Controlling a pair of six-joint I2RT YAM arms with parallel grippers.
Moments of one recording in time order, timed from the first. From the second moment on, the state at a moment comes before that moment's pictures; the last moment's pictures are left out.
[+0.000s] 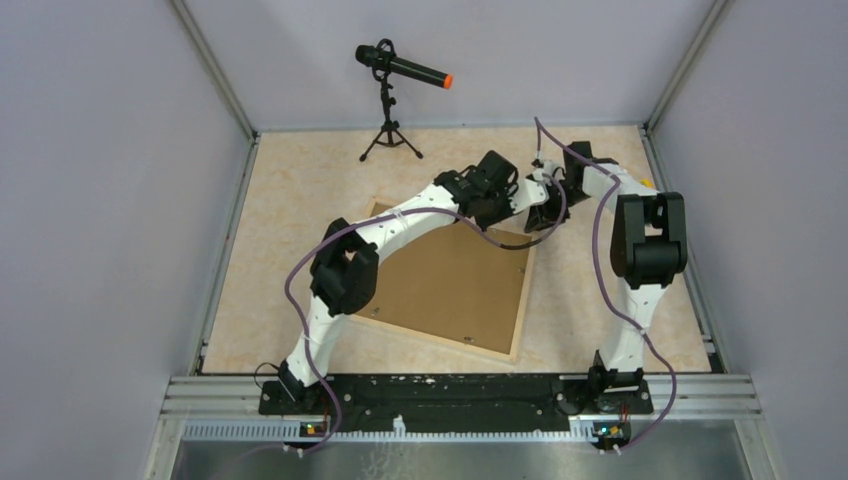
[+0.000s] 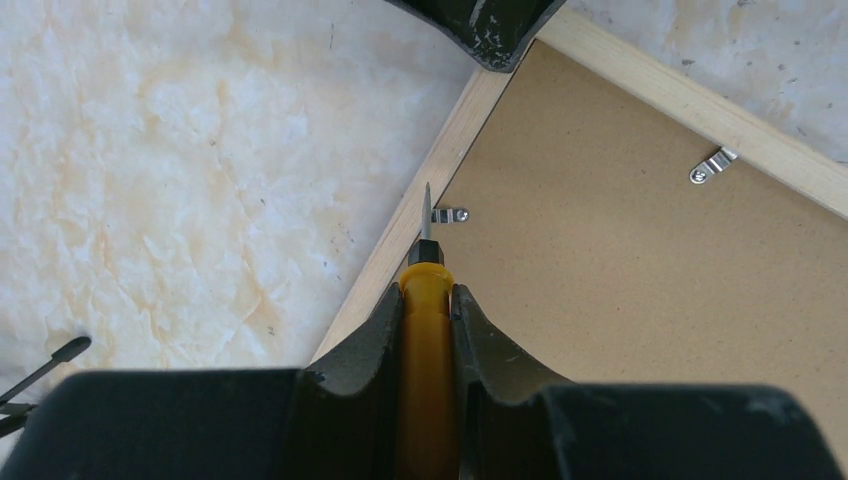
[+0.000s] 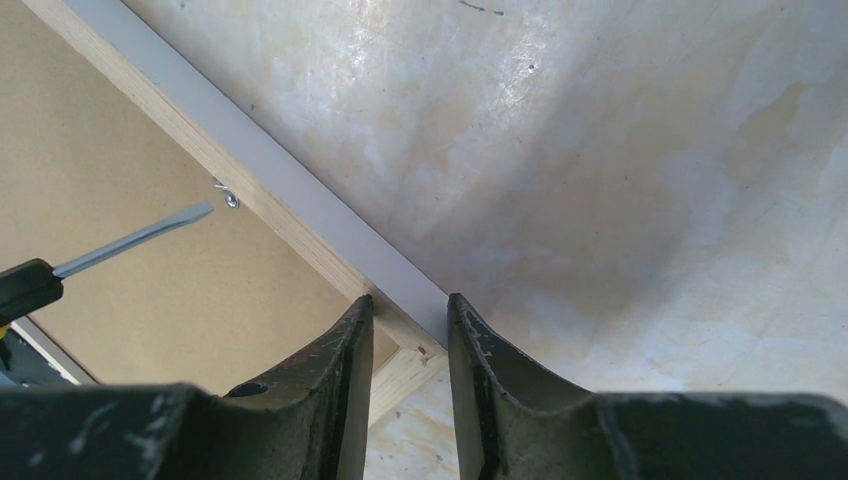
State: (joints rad) left arm -0.84 2.19 1.96 -0.64 0.09 0.50; right arm 0.07 2.04 1.47 -0.72 -0.49 -0.14
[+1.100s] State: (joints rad) left arm -0.82 2.20 1.88 -0.71 0.03 0.60; right arm 0.07 2.05 1.49 -0.72 -0.51 -0.14
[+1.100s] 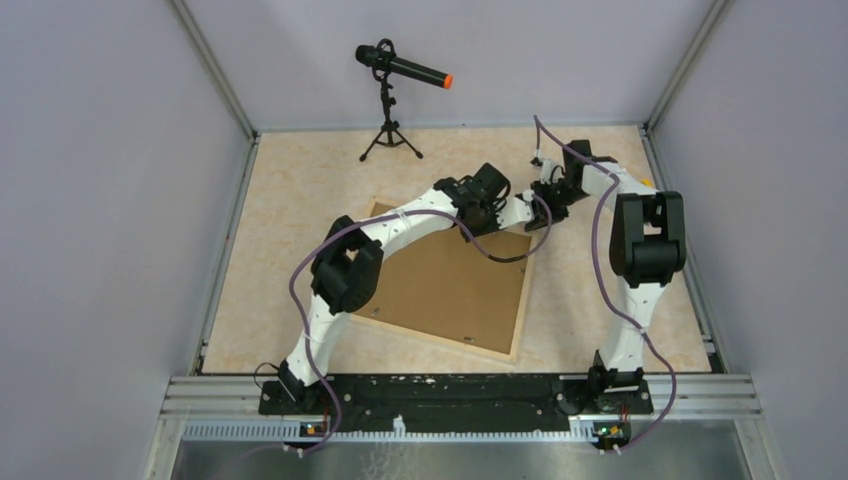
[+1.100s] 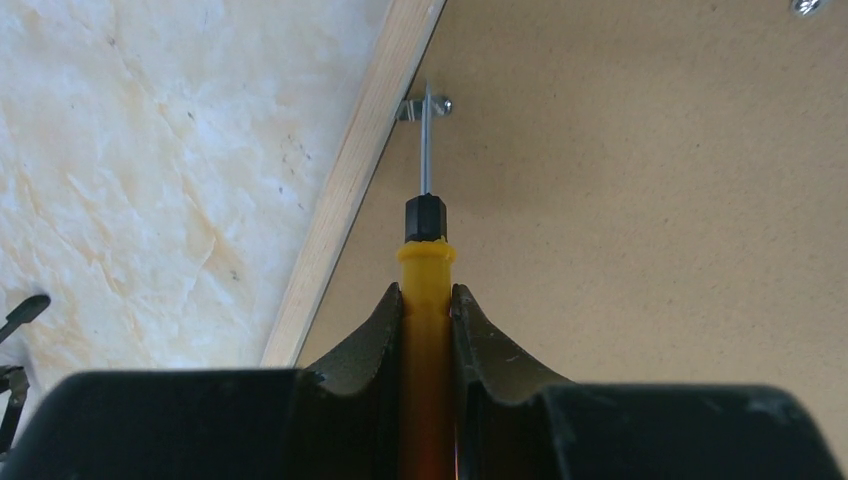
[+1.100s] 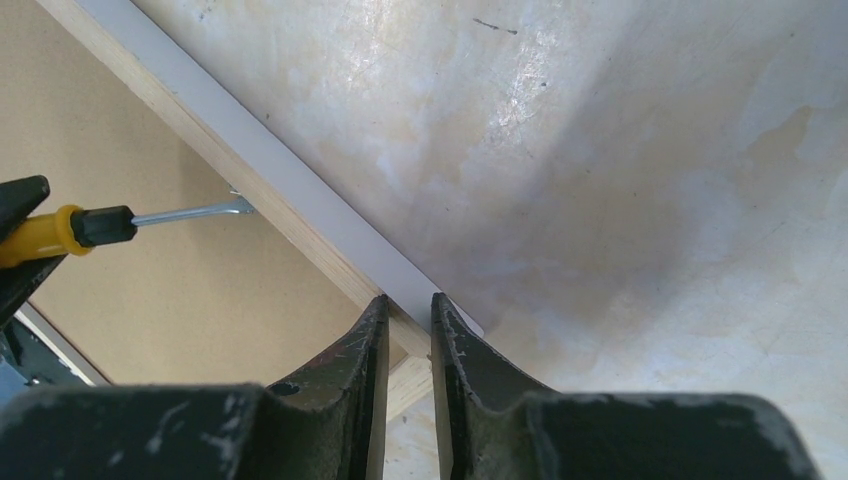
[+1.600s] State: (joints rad) left arm -0.82 2.20 1.88 -0.80 -0.04 0.64; right arm 0.07 2.06 1.49 -0.72 -0.52 -0.14
